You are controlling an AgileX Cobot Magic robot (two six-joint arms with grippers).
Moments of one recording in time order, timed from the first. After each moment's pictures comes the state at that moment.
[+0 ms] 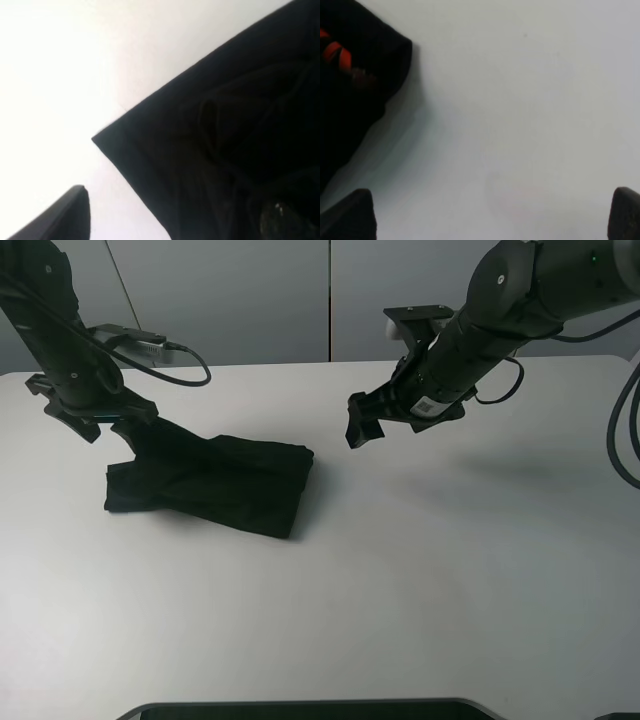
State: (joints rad) left arm -0.33 1.97 -1.30 0.08 0.88 0.05; right arm 0.44 1.87 -1.08 0.35 0.49 -0.25
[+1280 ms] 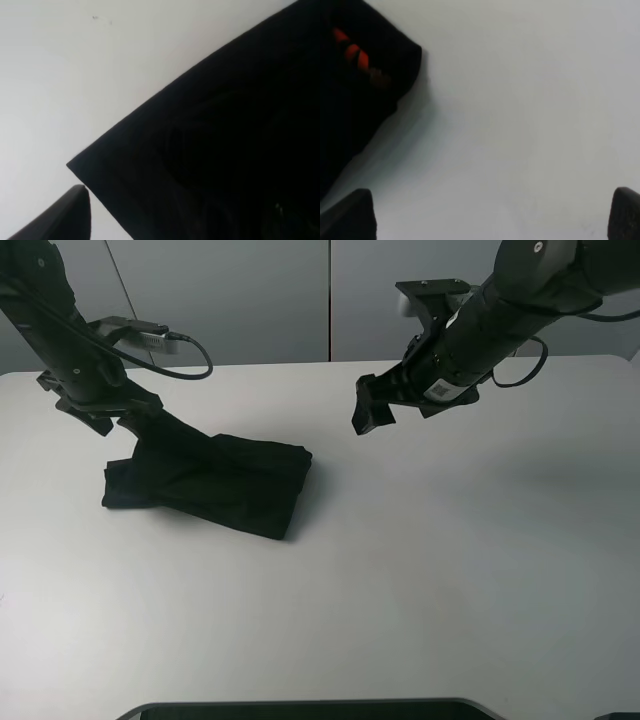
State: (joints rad) left arm -0.32 1.94 -1.30 -0.01 0.83 0.16; right arm 0.44 1.73 -1.05 0.32 0.53 -0.23
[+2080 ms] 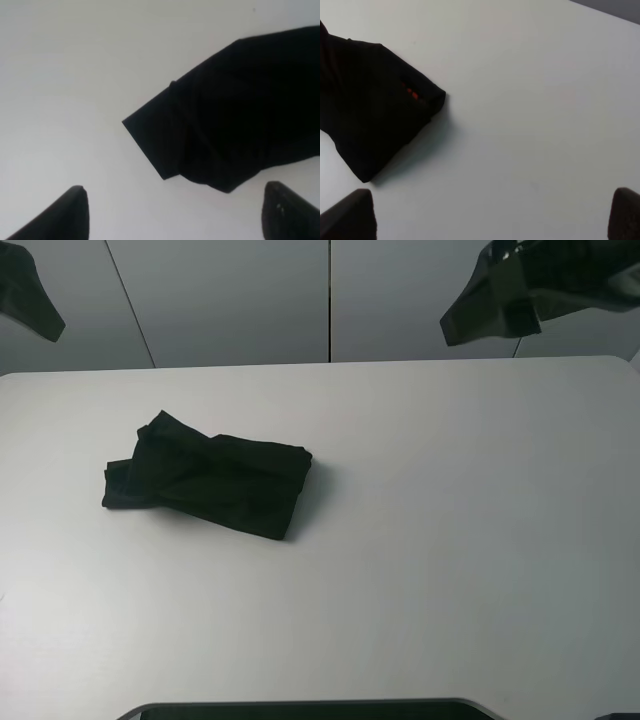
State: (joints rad) left arm -0.32 1.36 -1.22 0.00 1.05 0.16; right arm 0.44 1.09 -0.95 0.14 0.79 -0.09
